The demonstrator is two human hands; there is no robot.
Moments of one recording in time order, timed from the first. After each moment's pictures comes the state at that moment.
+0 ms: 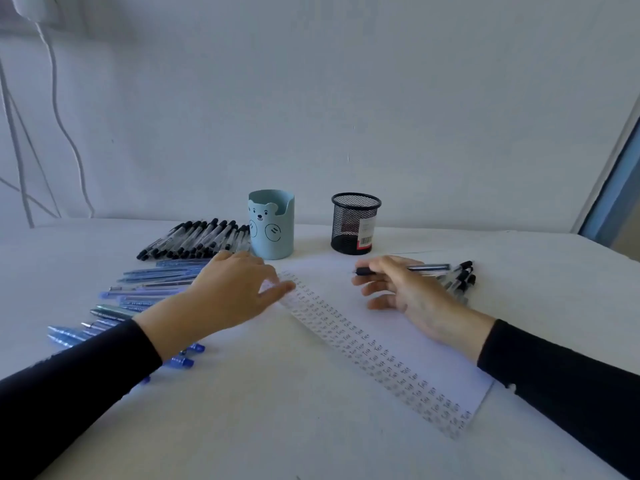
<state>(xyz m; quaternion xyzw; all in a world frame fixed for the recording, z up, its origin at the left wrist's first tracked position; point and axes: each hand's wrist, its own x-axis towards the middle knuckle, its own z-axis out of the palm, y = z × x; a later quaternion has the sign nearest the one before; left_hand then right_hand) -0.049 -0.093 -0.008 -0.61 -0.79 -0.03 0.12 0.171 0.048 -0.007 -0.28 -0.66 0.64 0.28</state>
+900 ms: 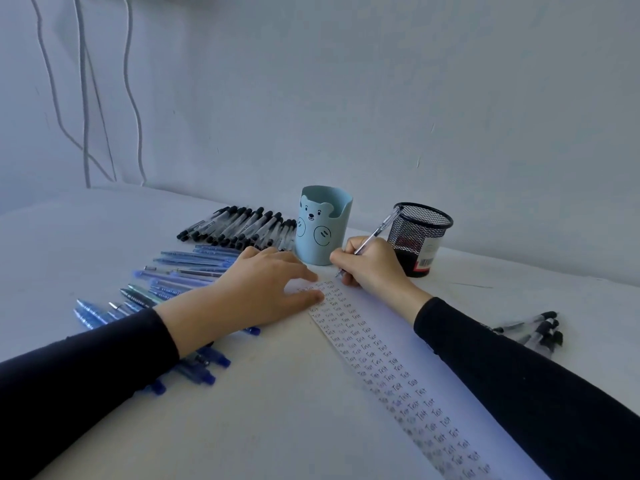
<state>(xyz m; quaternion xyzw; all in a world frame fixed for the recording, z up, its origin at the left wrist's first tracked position) -0.078 -0.086 -0.019 -0.57 -0.81 -0.11 0.06 0.028 0.077 -0.015 -0.24 -0.83 0.42 0.28</state>
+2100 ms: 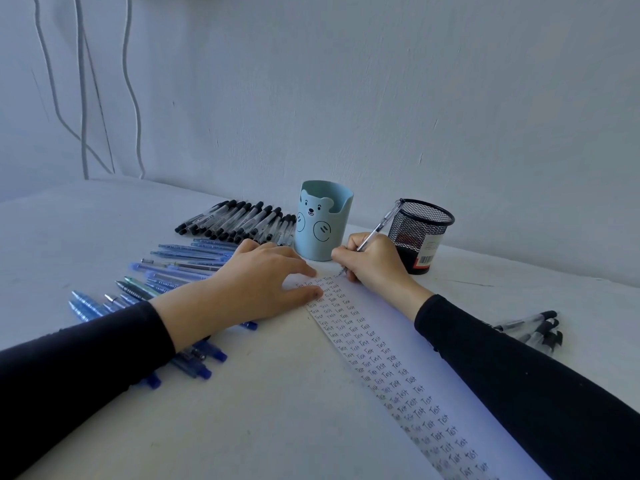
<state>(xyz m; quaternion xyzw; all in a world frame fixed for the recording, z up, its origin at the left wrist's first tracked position) -0.075 -0.087 -0.015 -0.57 -0.82 -0.09 0.05 0.025 0.085 -0.019 -0.22 -0.84 0.41 0.29</state>
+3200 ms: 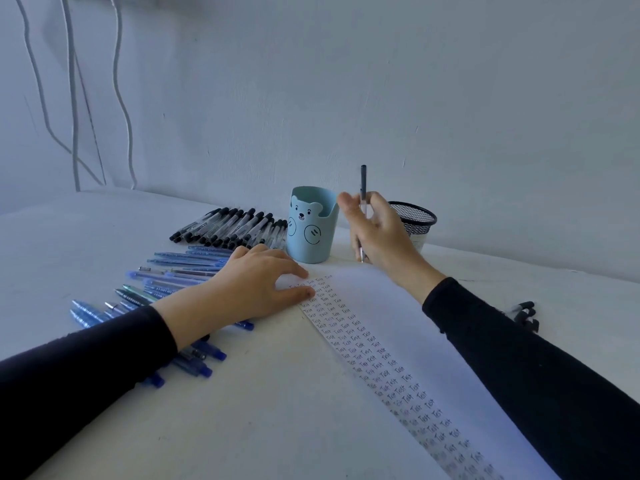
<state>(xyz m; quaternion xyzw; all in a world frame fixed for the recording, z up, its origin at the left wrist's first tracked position) -0.077 -0.088 -0.018 -0.56 -0.82 -0.13 0.04 0.046 0.070 0.027 -0.14 -0.82 0.44 0.34</state>
